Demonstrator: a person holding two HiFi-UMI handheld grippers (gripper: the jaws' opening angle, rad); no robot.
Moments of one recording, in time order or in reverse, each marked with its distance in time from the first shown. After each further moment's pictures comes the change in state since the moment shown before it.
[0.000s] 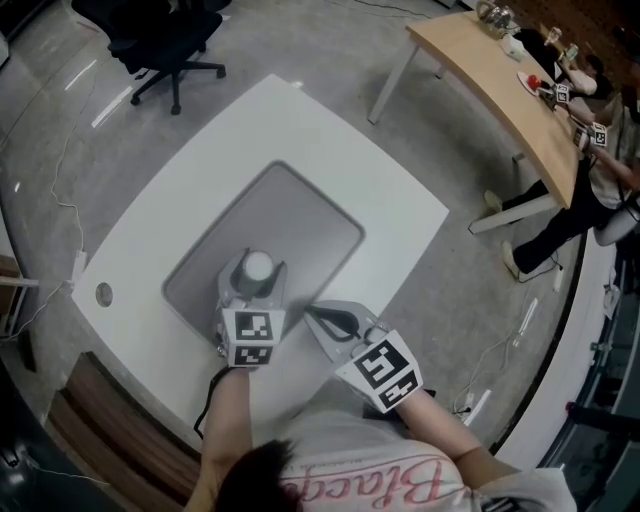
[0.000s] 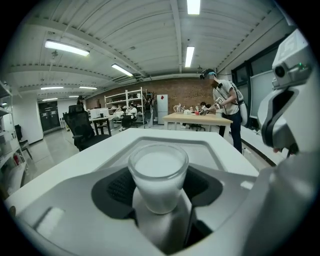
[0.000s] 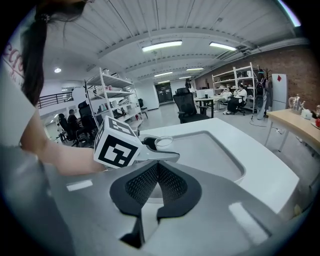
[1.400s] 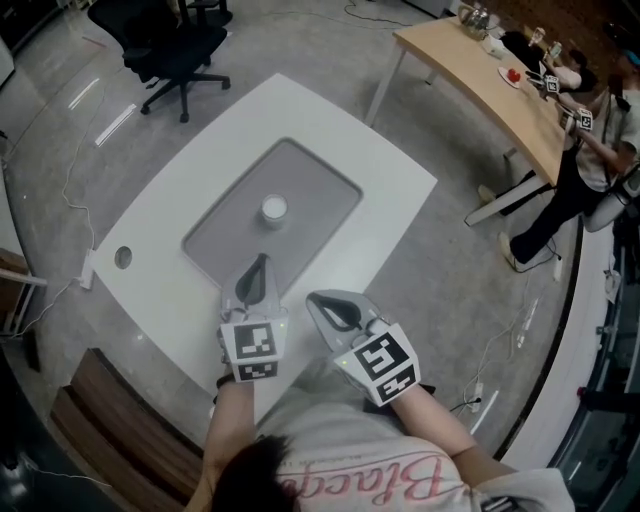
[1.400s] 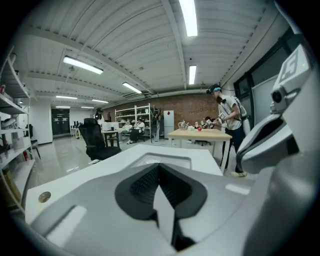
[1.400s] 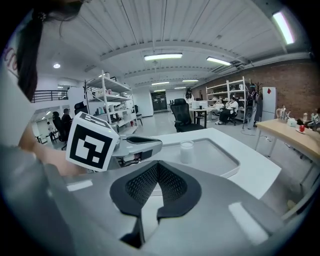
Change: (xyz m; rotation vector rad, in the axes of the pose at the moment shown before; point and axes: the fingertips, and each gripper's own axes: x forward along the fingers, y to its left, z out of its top) left arm -0.118 -0.014 0.024 -0.045 -0.183 0.091; right arm -0.036 0.067 -0.004 -0.018 -0.099 -0.114
